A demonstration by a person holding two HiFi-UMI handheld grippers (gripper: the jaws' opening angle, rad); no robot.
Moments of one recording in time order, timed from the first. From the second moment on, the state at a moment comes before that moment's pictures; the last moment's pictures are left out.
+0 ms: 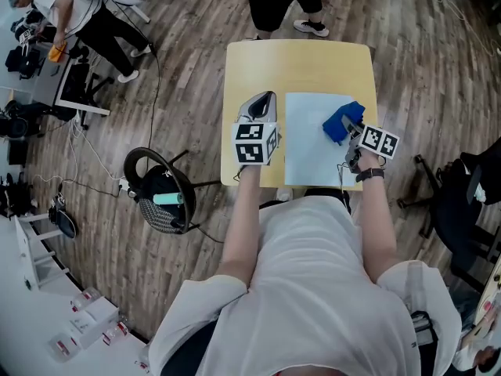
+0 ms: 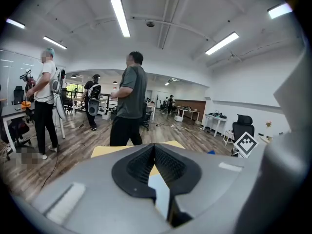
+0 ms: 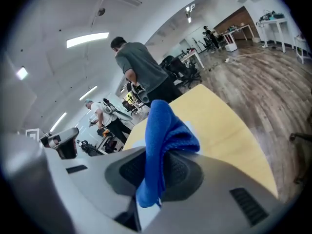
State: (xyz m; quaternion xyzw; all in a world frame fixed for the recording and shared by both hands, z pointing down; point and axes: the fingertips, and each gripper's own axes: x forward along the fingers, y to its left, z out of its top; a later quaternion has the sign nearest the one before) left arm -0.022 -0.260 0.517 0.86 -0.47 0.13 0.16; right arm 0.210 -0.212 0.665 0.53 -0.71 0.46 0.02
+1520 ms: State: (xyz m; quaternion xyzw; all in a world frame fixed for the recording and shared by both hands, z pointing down) left arm -0.087 -0.248 0.518 0.83 -0.52 0.12 0.16; right arm 0.038 -0.198 0.668 0.46 -0.80 0.30 0.24
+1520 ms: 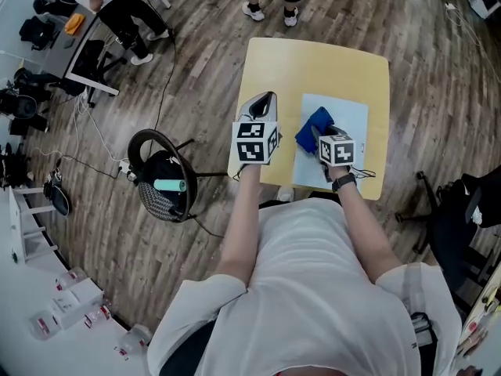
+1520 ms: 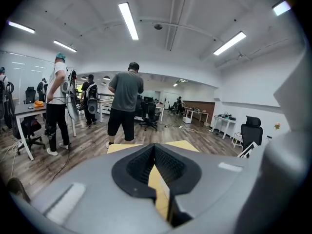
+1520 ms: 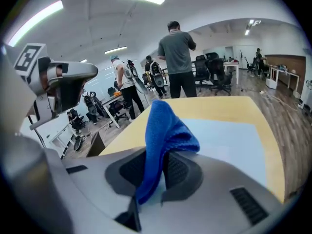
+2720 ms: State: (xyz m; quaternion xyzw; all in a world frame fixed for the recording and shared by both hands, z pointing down) left arm -0.036 -0.257 0.522 0.85 -0.48 0.12 0.17; right arm 0.090 -0.185 0.617 0.48 -0.80 0.33 0.14
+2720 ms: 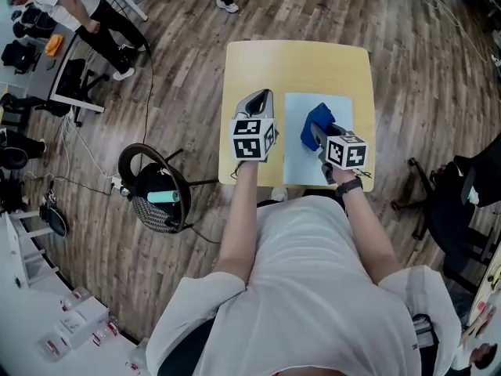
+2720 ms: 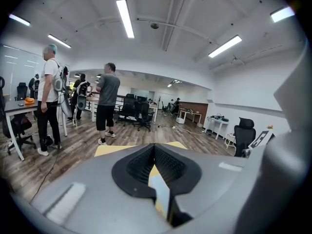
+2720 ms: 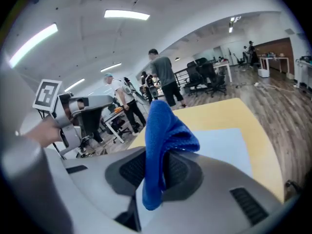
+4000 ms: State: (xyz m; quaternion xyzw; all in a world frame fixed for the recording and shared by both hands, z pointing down) left arm -0.004 -0.251 0.527 0.88 -0.44 0.13 0.16; right arm 0.214 -0.121 0.658 0.59 -0.70 0.33 0.21
